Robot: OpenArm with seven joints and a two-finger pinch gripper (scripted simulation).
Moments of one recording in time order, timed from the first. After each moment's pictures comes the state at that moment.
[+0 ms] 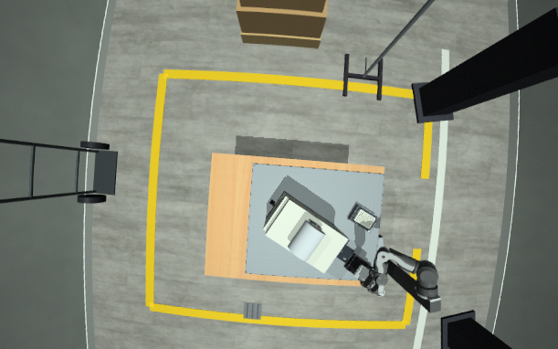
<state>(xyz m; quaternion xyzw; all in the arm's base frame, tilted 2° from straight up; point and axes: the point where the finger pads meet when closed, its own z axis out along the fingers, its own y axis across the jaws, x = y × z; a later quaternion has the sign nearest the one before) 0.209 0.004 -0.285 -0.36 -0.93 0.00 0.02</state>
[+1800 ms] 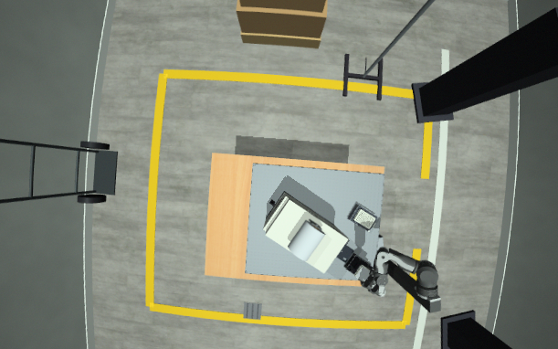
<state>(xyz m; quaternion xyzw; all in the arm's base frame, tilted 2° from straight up) 0.206 0.007 -0.285 -0.36 -0.93 0.00 0.01</state>
